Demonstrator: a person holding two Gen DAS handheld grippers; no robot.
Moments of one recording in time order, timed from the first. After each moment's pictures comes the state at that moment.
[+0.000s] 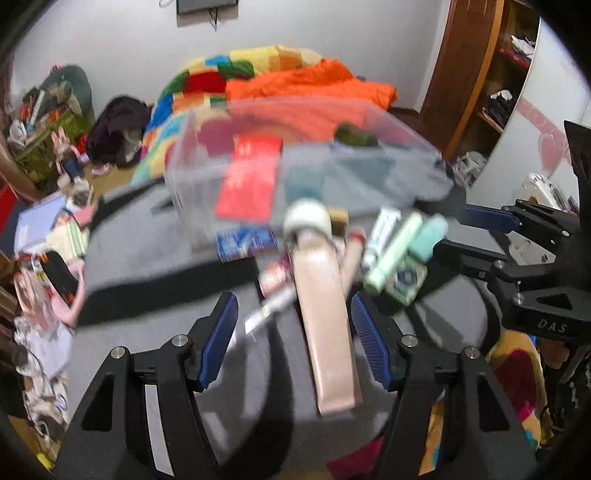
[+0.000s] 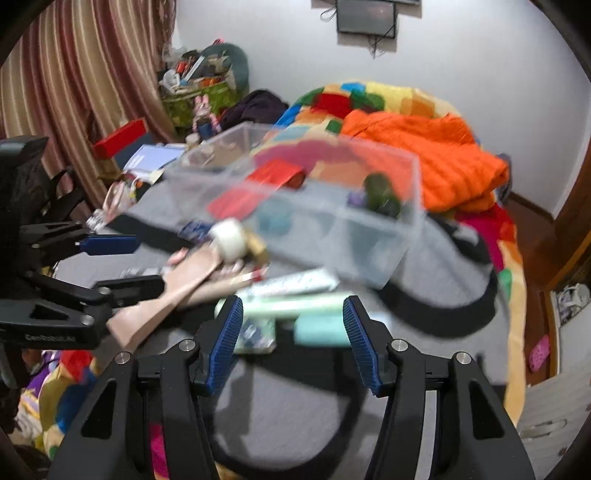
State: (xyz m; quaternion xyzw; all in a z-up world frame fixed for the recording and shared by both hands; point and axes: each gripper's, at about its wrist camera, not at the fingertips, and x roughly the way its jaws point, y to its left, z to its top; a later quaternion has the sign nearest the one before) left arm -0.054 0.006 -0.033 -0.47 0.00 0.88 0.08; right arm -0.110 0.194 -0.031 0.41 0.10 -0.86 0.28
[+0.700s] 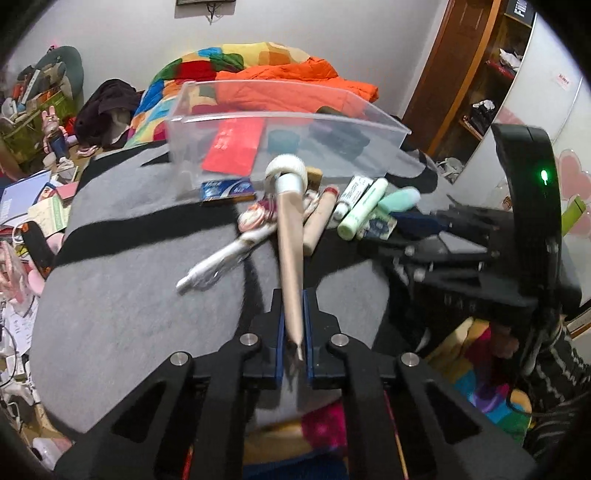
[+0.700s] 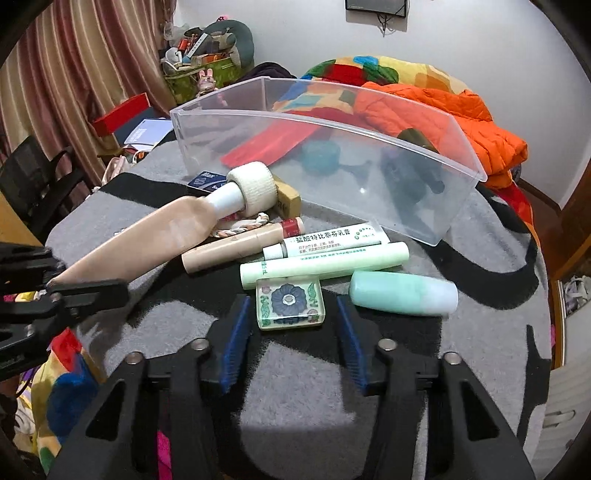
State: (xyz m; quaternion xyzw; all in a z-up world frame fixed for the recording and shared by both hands) left arm -0.006 0.000 -0.044 -0.46 -0.04 0.88 0.12; right arm -0.102 0.169 -0.072 0.44 0.12 -0.85 0.28
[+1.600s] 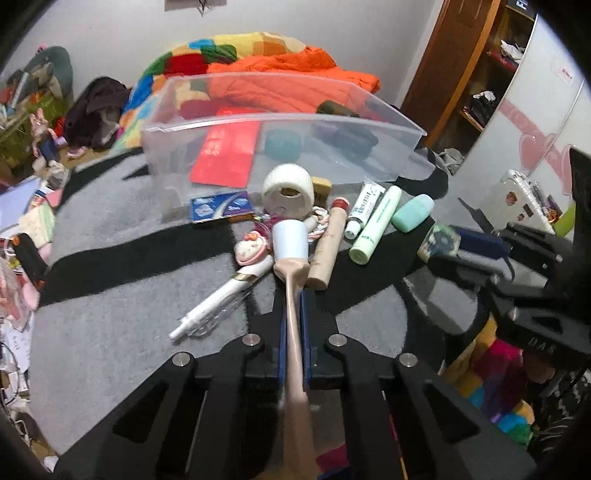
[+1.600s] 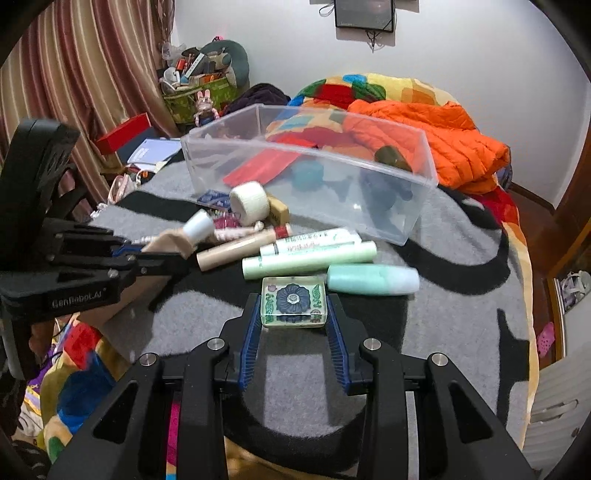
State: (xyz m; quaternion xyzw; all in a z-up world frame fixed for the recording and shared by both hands) left arm -0.047 0.002 -0.049 -0.48 -0.03 0.87 0.12; right arm -0.081 0.195 -0.045 0.41 0.09 -0.86 0.28
